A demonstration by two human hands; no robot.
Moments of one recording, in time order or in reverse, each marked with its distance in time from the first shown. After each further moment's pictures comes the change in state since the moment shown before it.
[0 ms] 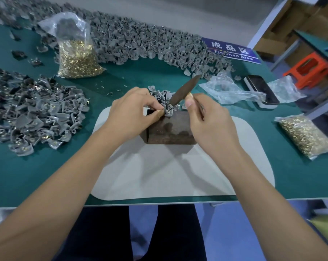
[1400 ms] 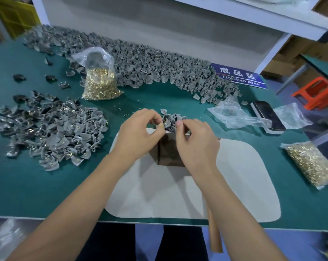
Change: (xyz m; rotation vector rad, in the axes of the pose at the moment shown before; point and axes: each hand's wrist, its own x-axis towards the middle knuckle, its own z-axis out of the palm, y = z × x) left_hand -0.007 -0.002 -0.013 -0.117 0.145 -0.090; right_hand 0.018 -0.032 0.042 -0.045 0.215 -0.017
